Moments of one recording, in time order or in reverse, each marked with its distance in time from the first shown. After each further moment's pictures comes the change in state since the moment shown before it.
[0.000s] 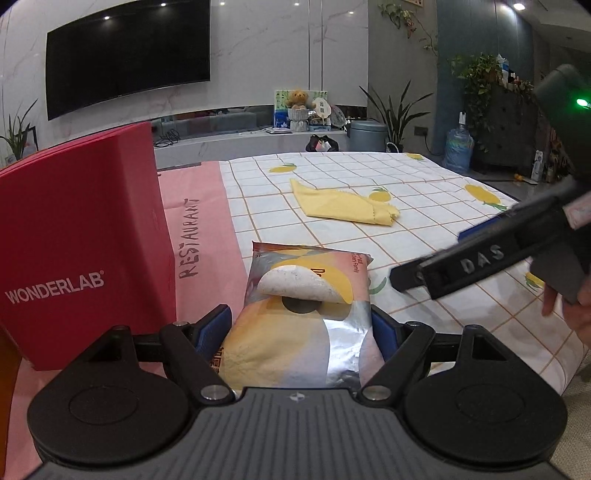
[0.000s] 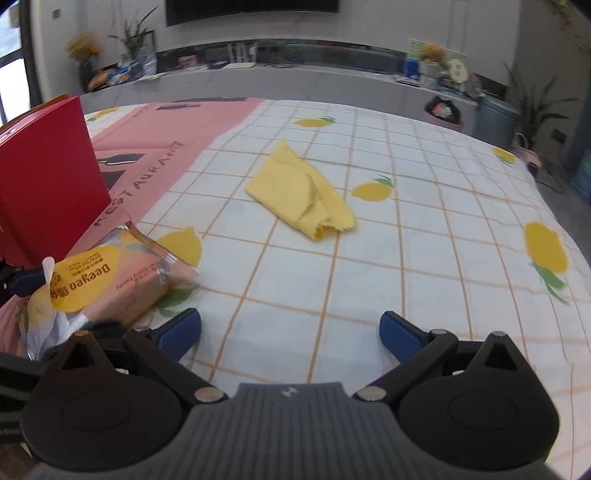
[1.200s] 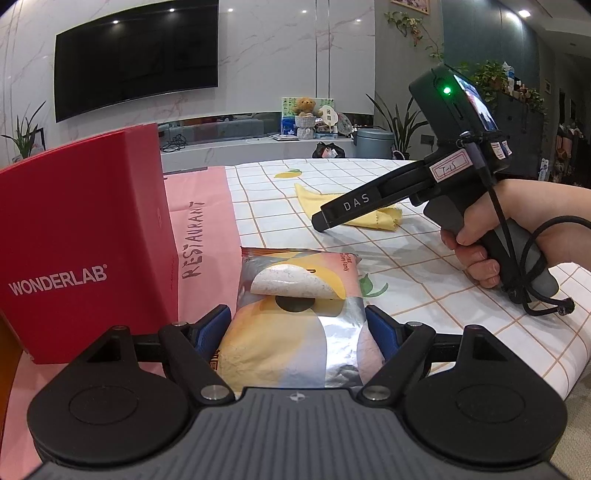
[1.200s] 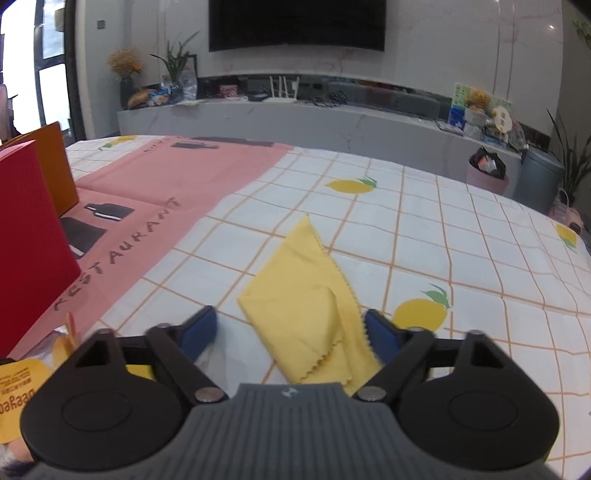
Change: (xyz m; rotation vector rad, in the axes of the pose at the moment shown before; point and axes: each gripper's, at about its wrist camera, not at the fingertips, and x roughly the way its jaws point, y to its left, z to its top) left arm -0.002 -0.003 -0.004 -0.011 -0.026 0.021; right arm 0.067 -0.006 0.062 -0.100 -0.148 0.101
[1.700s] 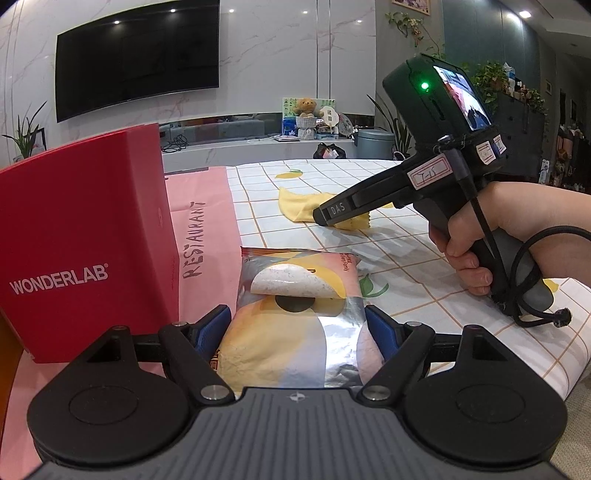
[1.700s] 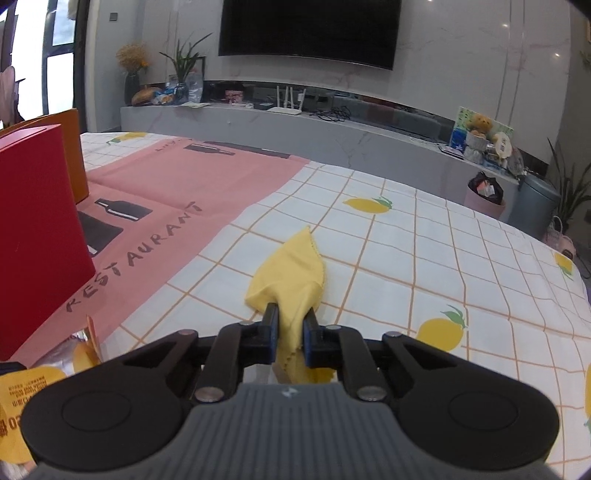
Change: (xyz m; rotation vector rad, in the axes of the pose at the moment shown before) left arm 0.000 -0.001 -0.001 0.001 -0.003 0.000; right arm -0.001 0.031 0.003 -0.063 -0.025 -0.055
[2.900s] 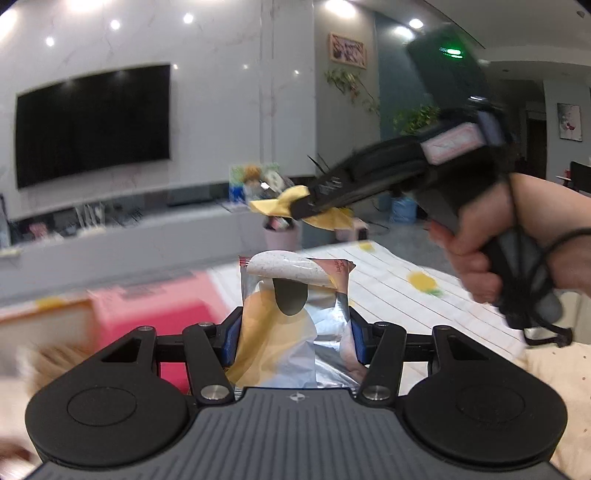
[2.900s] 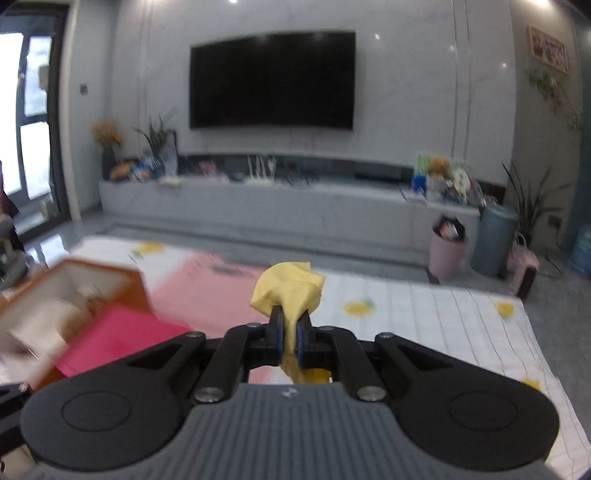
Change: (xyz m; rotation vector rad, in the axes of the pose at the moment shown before) left arm -0.124 0.077 0.096 0.113 -0.183 -0.167; right arm -0.175 0.071 0.114 0.139 -0.183 -0.063
